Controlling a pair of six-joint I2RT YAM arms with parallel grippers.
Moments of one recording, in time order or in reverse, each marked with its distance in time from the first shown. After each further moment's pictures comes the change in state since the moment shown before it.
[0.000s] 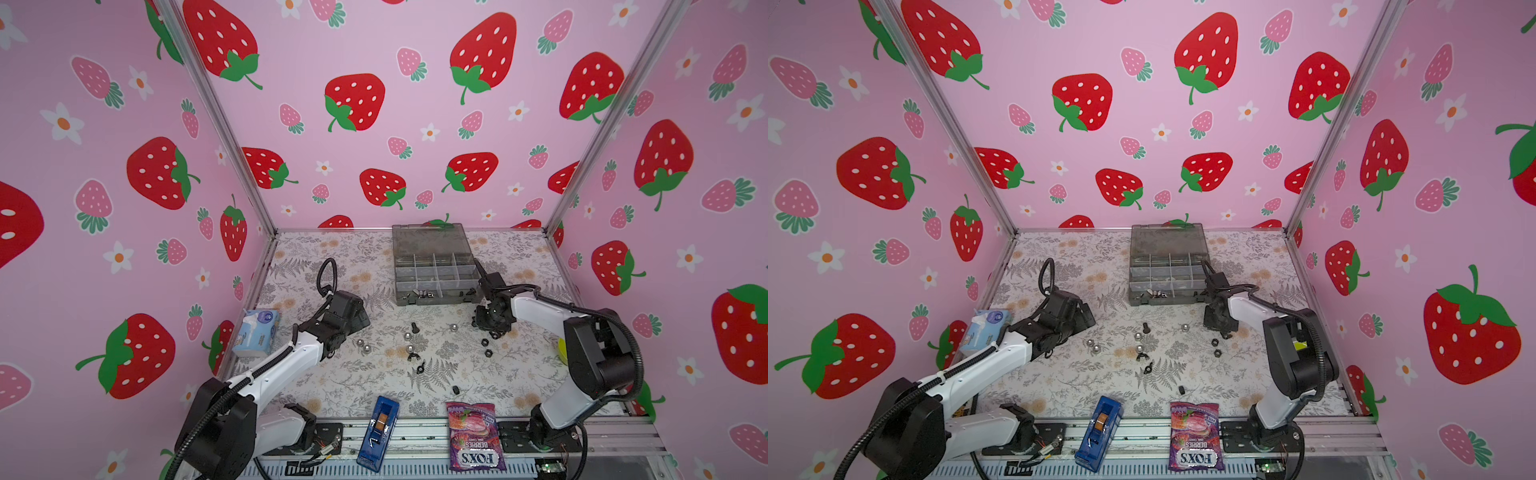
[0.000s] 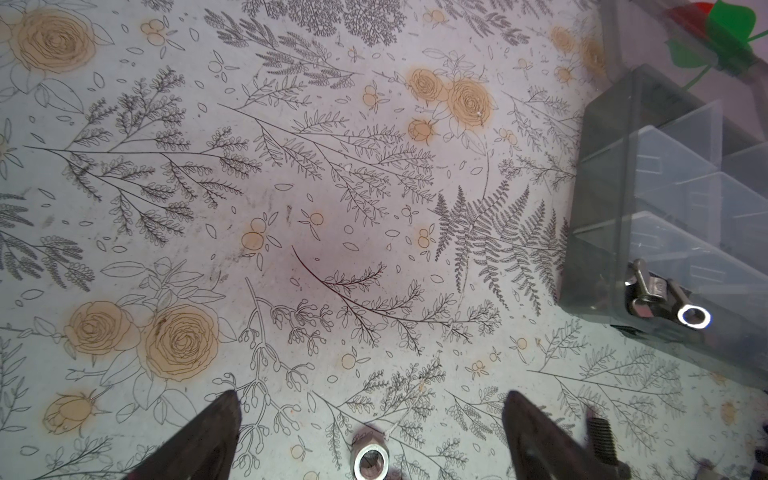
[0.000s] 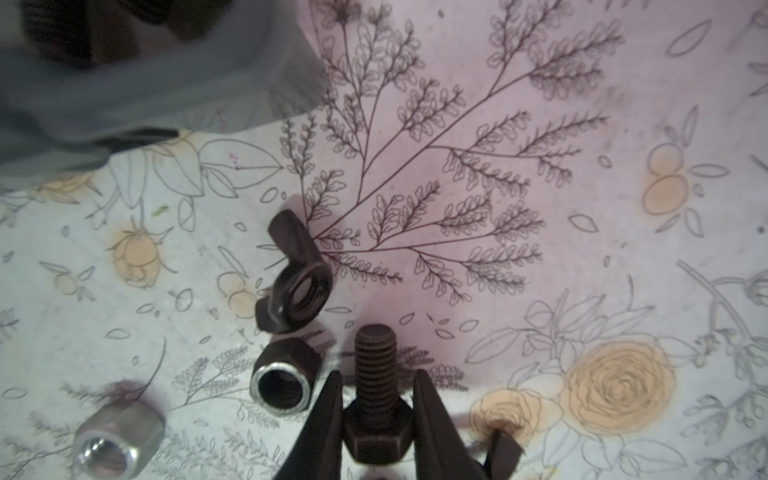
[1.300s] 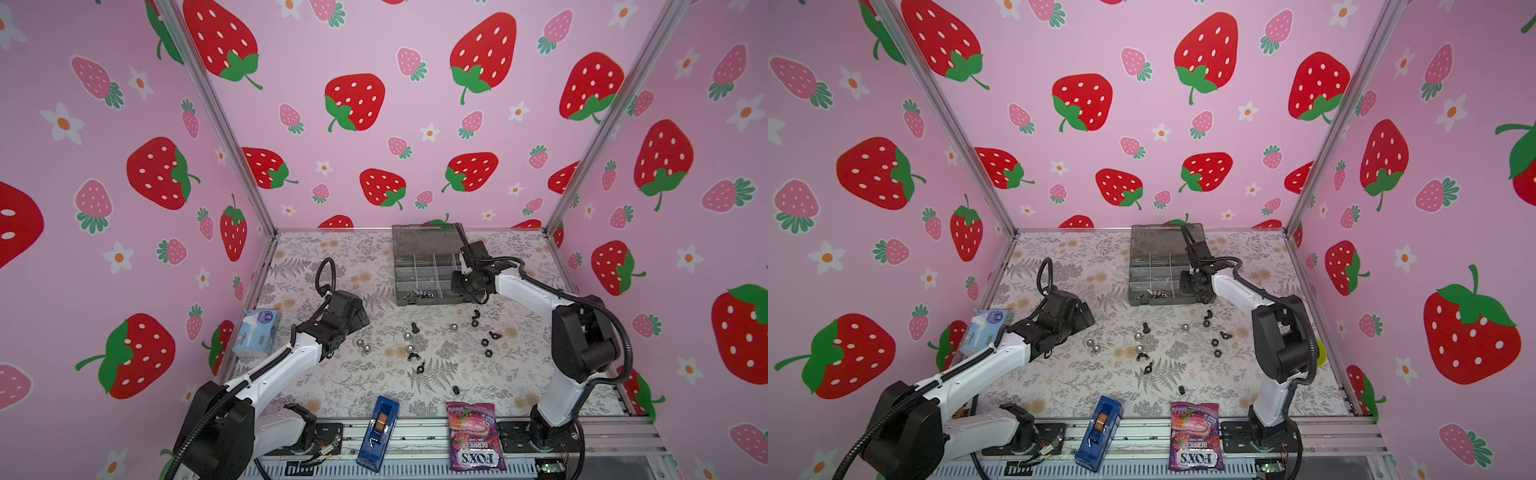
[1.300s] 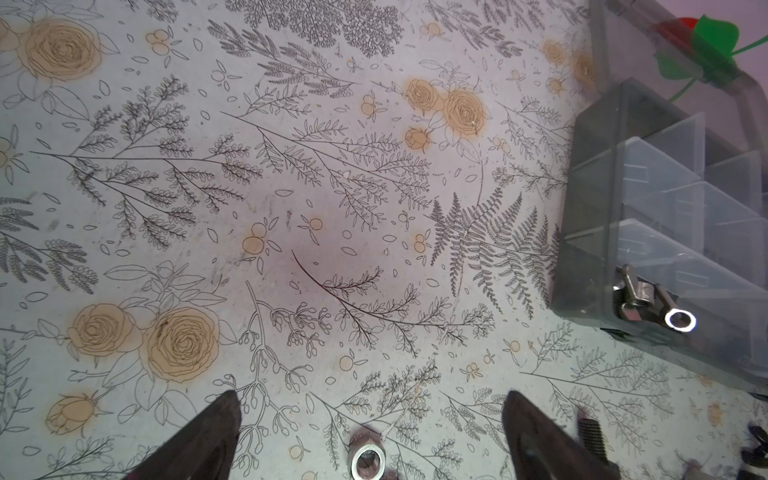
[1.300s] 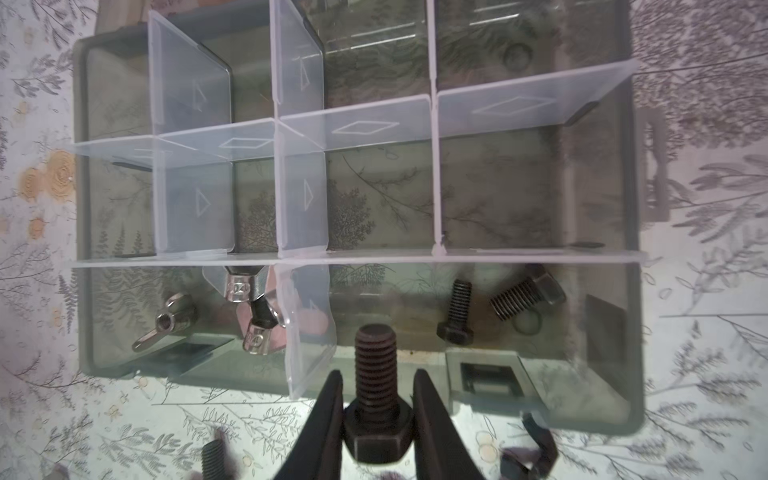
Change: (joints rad) left arm 0.003 -0.015 0.000 0.000 -0.001 -0.001; right arm 0.096 0.182 0.386 0.076 -0.094 -0.044
